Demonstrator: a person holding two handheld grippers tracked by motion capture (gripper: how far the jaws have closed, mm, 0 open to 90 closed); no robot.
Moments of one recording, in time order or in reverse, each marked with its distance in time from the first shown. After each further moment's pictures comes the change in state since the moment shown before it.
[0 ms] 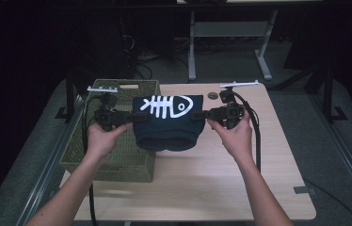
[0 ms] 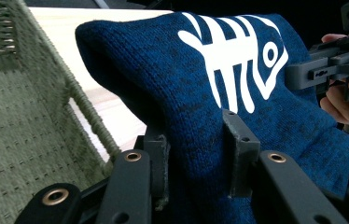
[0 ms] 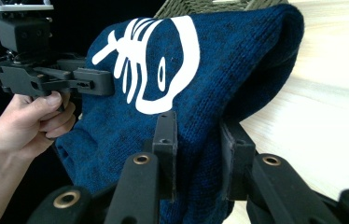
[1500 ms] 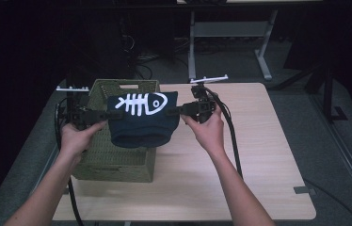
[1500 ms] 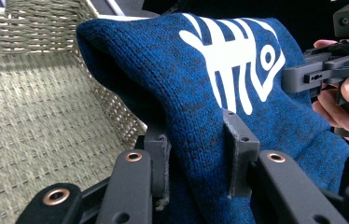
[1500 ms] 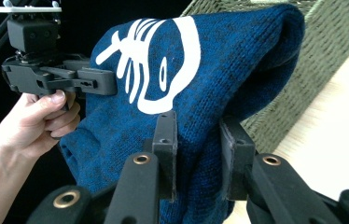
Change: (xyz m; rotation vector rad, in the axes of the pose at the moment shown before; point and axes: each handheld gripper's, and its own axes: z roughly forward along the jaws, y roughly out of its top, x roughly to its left) left arm 0.044 -0.007 -0.054 -0.036 0.018 -0.043; right arm 0.026 0.020 0.062 0.027 0.061 -0.041
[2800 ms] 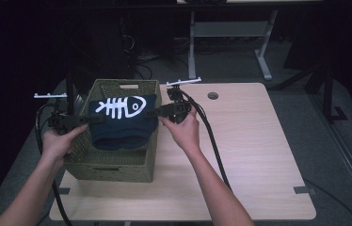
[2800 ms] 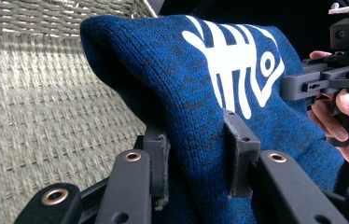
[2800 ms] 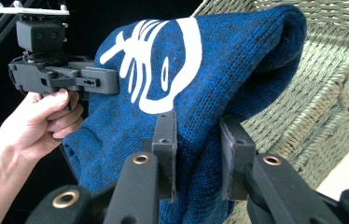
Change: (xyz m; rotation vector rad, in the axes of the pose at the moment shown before) left arm 0.048 -0.020 -0.036 -0.037 0.036 -0.095; right arm 0.009 0.006 0.066 0.028 0.049 -0.016
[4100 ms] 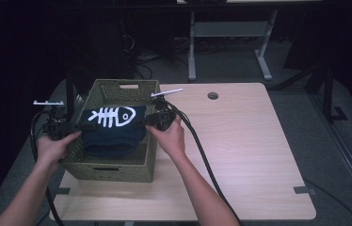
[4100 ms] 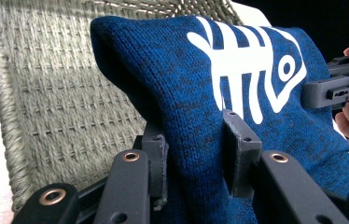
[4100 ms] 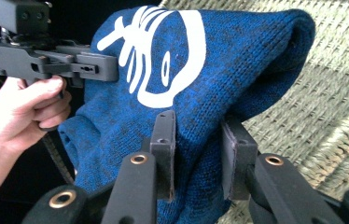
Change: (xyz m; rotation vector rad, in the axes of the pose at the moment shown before) left arm 0.039 -0.017 -0.005 0.067 0.125 -0.032; right arm -0.011 -0.014 0.058 0.073 -0.014 0.012
